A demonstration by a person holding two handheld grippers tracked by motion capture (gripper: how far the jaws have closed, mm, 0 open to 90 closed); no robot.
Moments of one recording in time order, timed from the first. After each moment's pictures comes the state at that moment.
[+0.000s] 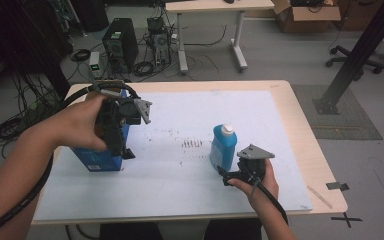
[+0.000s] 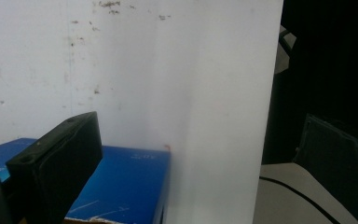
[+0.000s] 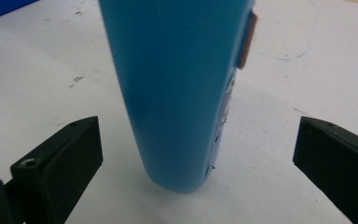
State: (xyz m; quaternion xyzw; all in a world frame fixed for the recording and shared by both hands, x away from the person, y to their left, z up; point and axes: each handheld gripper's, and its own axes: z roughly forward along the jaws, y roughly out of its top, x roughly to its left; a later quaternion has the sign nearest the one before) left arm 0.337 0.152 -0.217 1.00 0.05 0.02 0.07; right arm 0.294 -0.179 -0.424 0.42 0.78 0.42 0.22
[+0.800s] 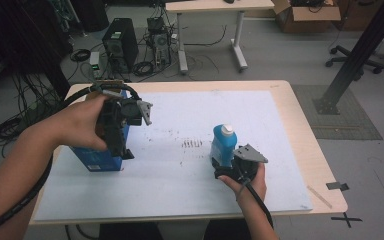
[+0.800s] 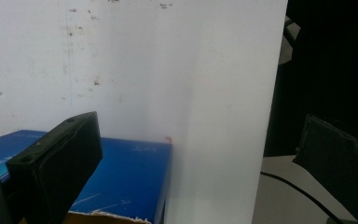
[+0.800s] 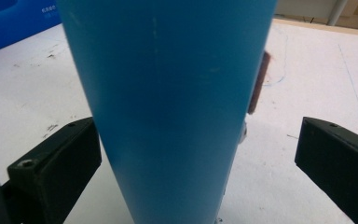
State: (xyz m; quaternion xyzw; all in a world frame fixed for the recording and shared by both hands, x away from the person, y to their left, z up) left arm 0.340 0.151 -0.220 1.00 0.05 0.02 0.05; right arm 0.301 -0.160 -0.435 0.45 0.72 0.45 0.28
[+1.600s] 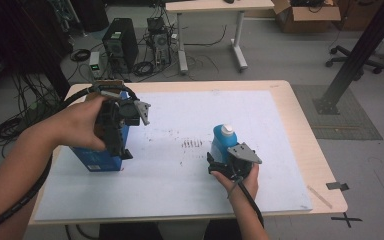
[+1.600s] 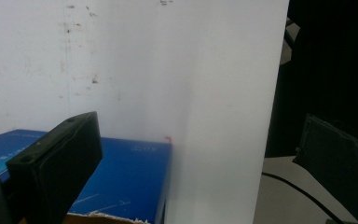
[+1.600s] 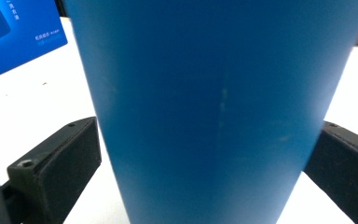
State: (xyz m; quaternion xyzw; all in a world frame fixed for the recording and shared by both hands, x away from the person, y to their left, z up) left arm 0.342 0.157 -0.226 1.00 0.05 0.02 0.05; right arm 0.306 -0.143 -0.437 0.46 0.68 0.47 0.30
